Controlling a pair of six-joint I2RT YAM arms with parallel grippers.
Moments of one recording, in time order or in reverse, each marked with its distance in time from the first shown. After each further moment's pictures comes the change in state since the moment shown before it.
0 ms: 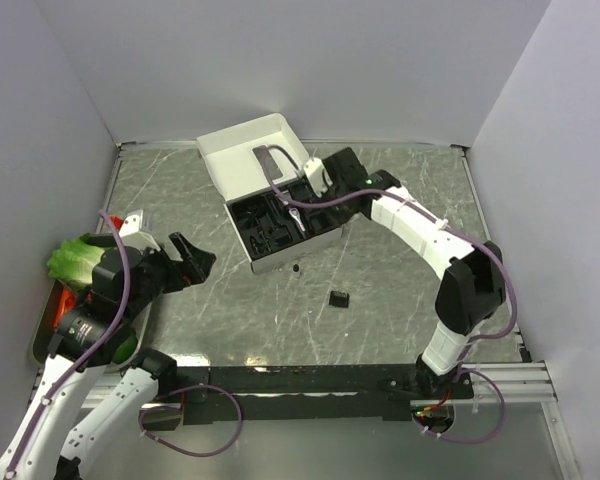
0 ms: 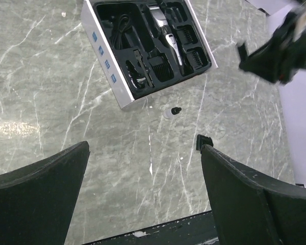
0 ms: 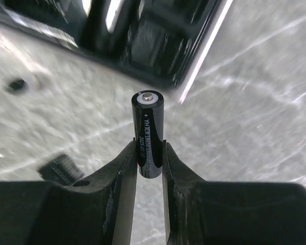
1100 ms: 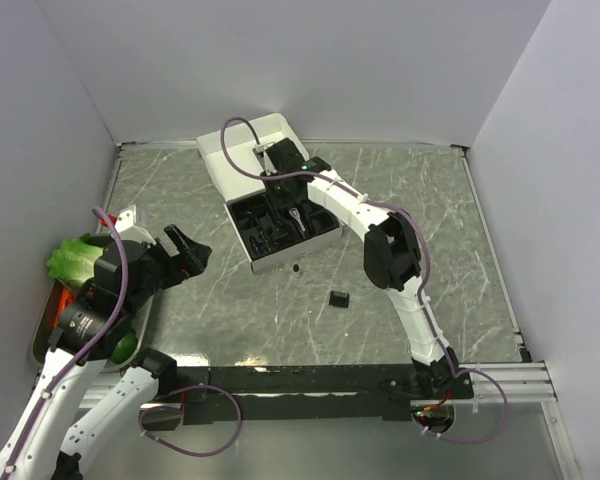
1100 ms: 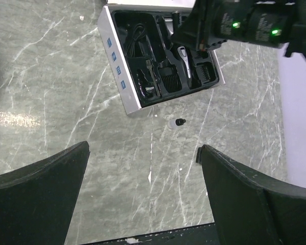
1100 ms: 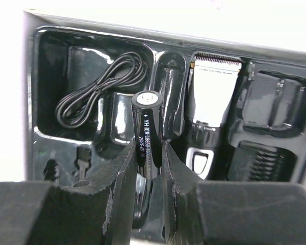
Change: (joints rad) left arm 0.000 0.049 0.035 -0.021 -0.084 -0.075; right arm 0.098 0.627 0.687 0.035 -0.033 0.463
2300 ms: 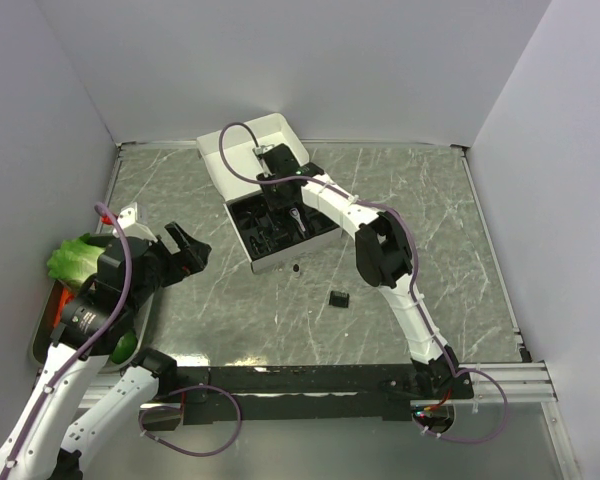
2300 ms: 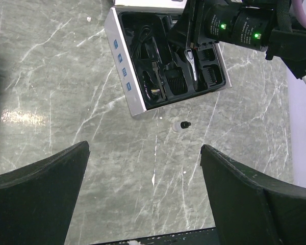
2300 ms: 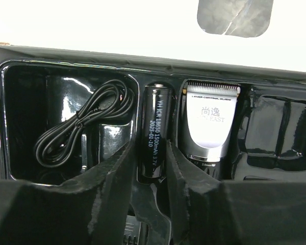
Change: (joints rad) left arm 0.000 0.026 0.008 -0.002 -0.025 0.000; right arm 0.000 0.102 0.040 0.079 0.056 0.039
